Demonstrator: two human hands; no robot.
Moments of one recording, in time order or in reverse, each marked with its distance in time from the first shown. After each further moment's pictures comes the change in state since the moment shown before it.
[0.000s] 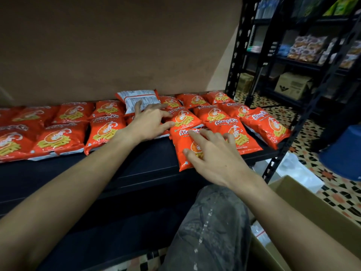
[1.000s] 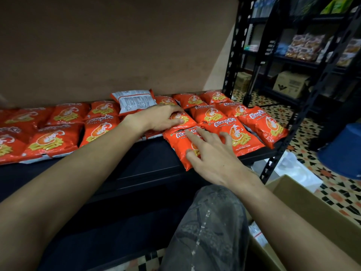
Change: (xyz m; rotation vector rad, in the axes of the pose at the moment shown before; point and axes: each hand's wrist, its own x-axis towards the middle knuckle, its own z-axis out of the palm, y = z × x) left_hand 0.036 0.023 -0.009 -0.092 -0.172 0.197; right_hand 0.007 0.012 0.011 0.085 -0.019 -0.020
